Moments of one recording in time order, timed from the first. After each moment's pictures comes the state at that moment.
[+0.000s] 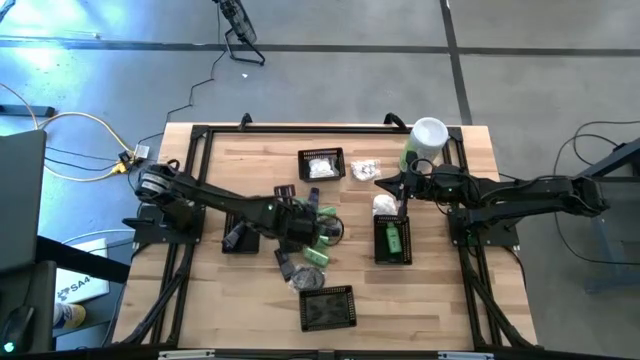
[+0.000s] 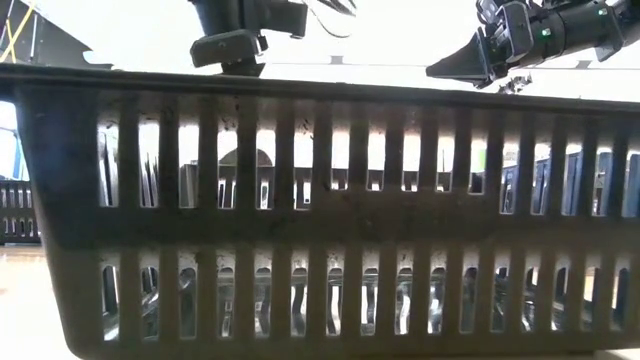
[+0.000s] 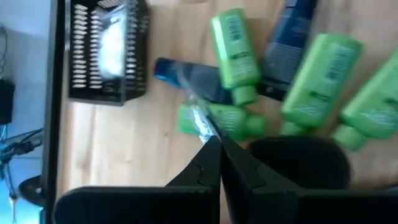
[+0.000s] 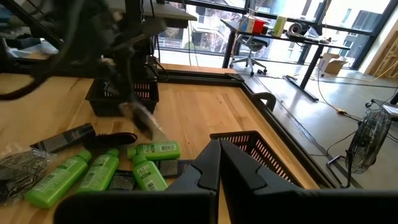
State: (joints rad) left arm -0.22 1.74 1.47 -1.05 -0.54 -0.28; right arm -0.11 0.83 0.43 0.23 0.13 -0.13
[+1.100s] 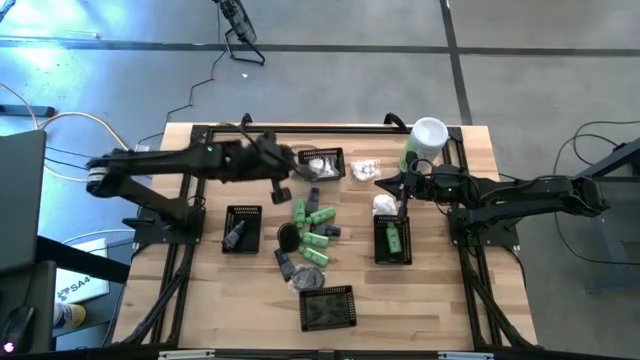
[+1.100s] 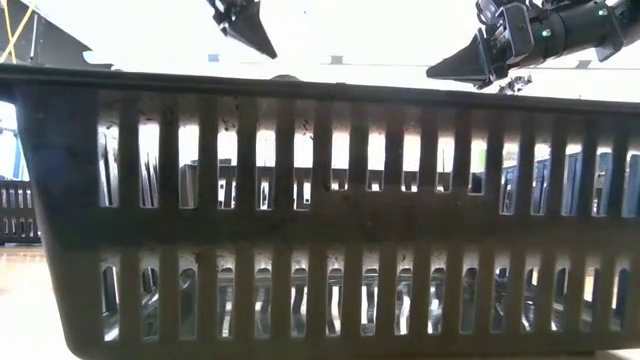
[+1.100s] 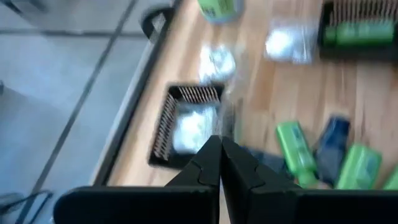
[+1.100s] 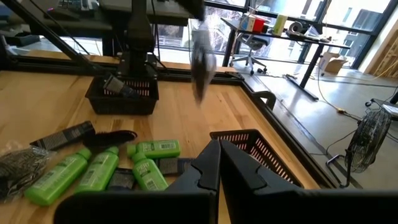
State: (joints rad) left arm 0.11 1.30 1.31 -0.68 -0.35 0.07; right arm -0.11 0.83 0.43 0.23 0.13 -0.14
